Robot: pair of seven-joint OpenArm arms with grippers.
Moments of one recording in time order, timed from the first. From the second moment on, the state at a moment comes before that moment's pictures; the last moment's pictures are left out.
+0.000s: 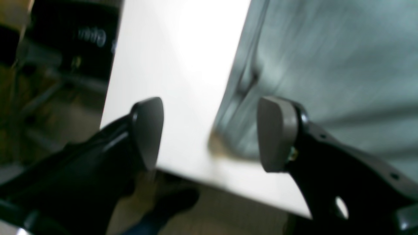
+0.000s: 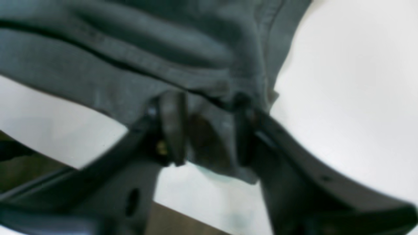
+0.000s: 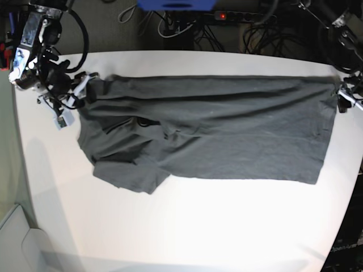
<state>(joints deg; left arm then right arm) 3.9 -12.6 -52.7 96.1 -9.7 -39.0 55.9 -11.7 8.6 24.3 101.7 24.7 39.9 -64.0</state>
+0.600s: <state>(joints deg) 1.4 -13.8 -47.5 77.0 -9.0 -38.0 50.4 -11.9 8.5 24.2 96.5 24.6 39.9 -63.6</state>
